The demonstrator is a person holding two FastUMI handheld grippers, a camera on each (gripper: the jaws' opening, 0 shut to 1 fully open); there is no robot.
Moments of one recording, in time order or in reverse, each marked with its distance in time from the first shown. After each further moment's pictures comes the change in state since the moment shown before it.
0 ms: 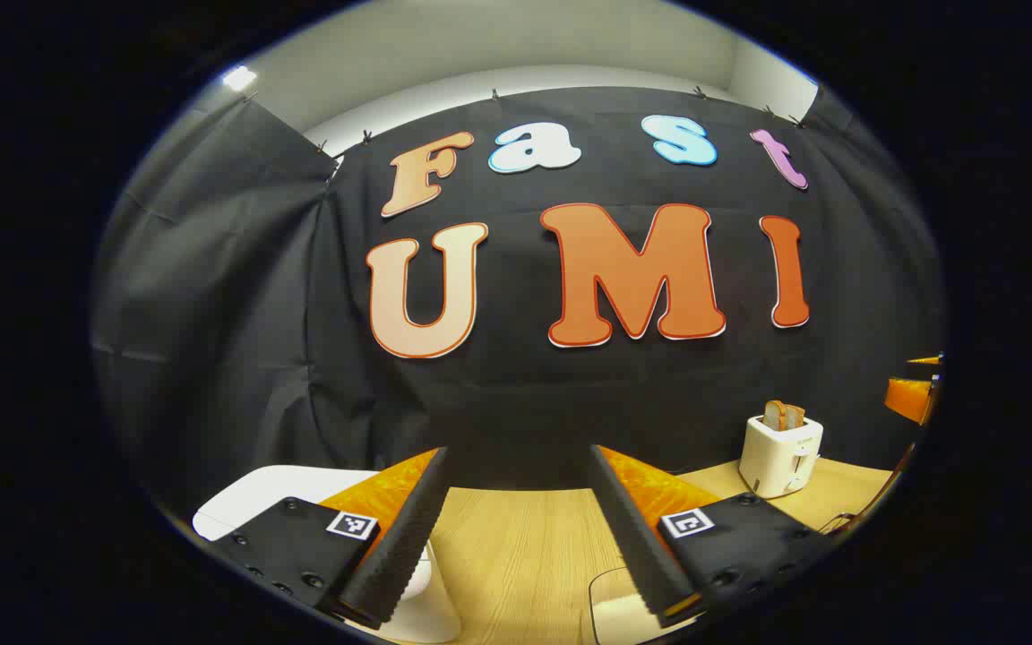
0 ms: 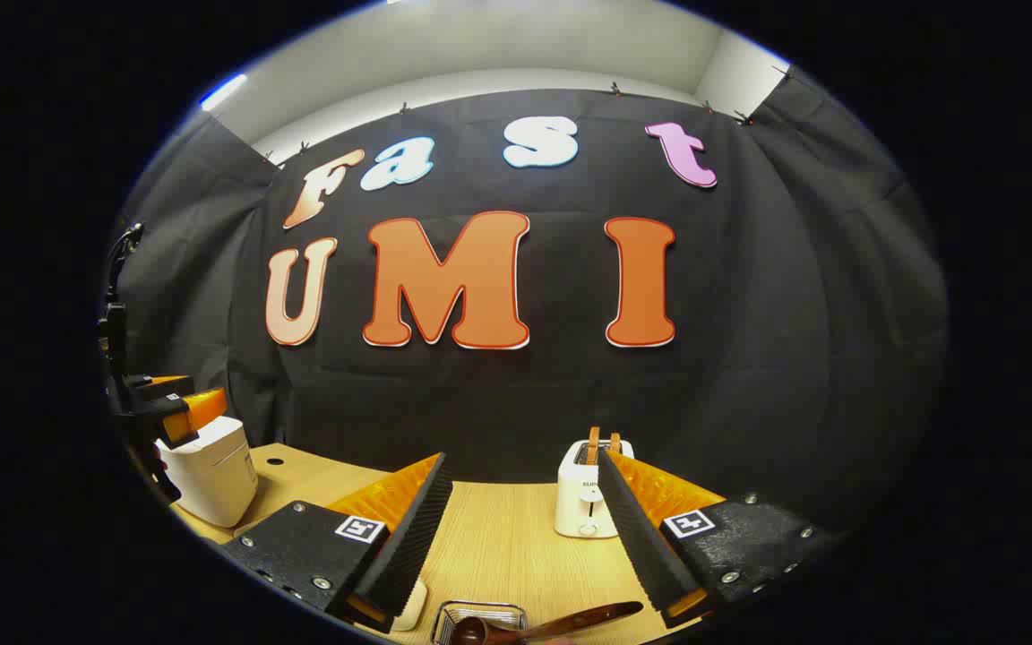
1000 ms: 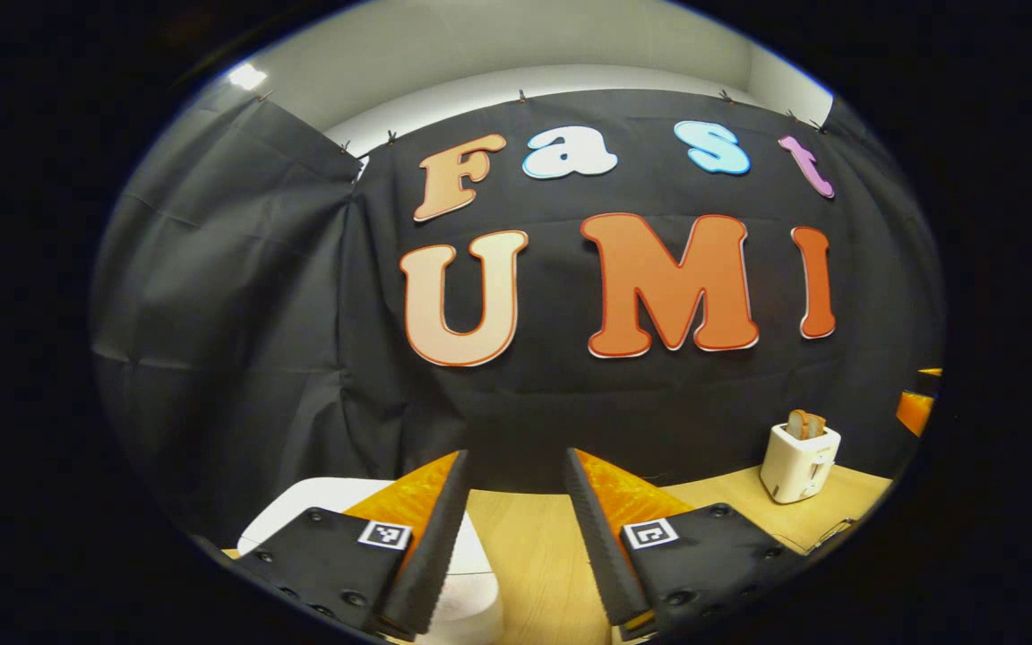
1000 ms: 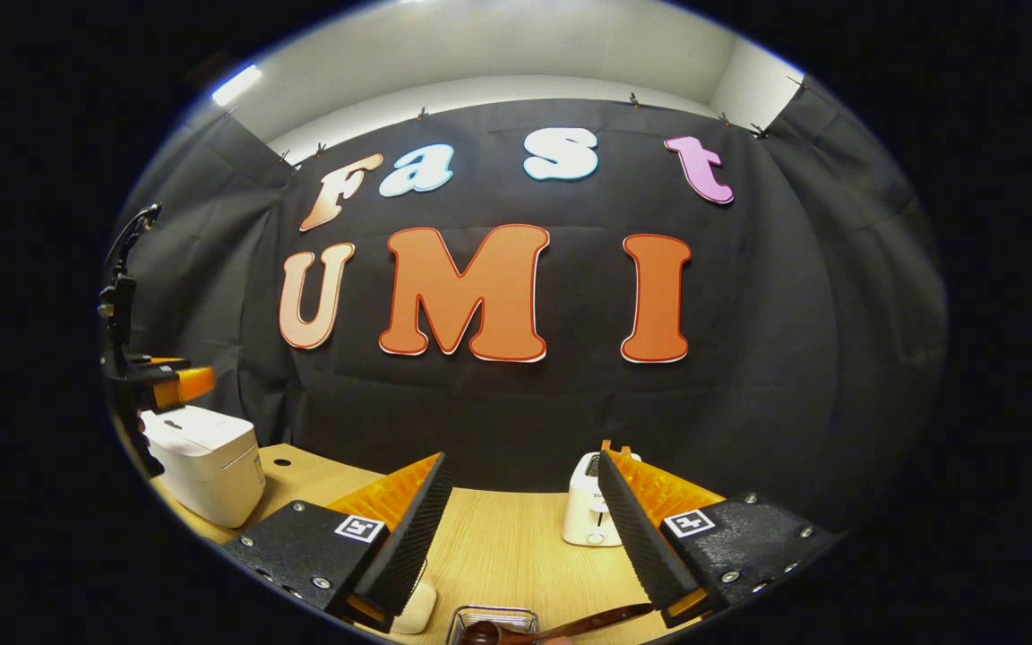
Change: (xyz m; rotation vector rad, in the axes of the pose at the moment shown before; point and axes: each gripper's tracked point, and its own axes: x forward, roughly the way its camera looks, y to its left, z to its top) left arm 0.001 0.067 0.028 0.011 0.021 0.115; right arm -0.004 0.012 0.020 -0.044 -0.046 0.017
